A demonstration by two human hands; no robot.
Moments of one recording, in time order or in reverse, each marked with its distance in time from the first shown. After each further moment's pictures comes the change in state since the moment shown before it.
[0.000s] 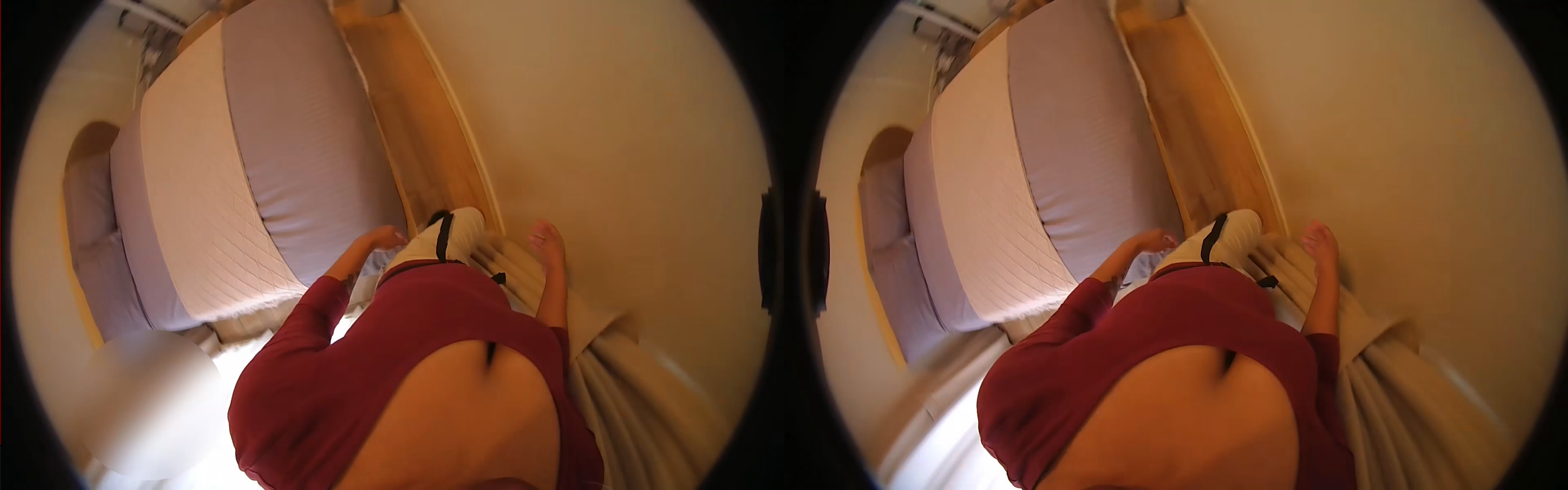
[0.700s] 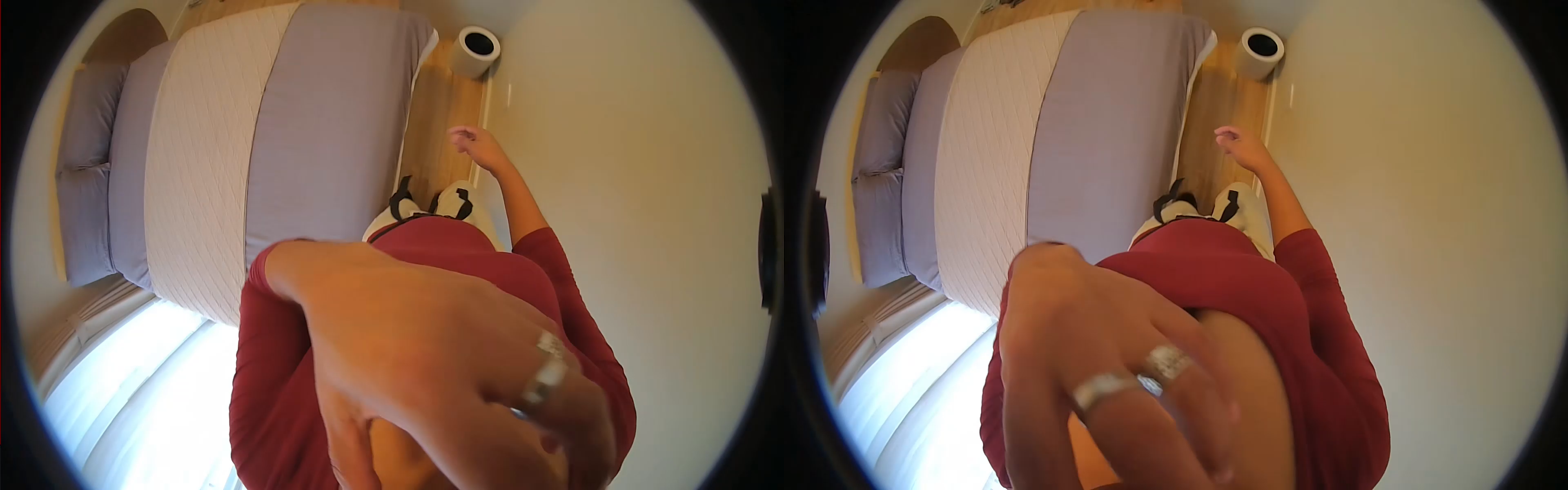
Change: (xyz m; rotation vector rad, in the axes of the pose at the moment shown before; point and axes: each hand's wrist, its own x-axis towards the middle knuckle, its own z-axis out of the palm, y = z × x) left_hand -0.072 0.338 -0.512 -0.574 0.306 1.922; right_hand 0.319 -0.456 0.490 -0.783 -1.002 -0.649
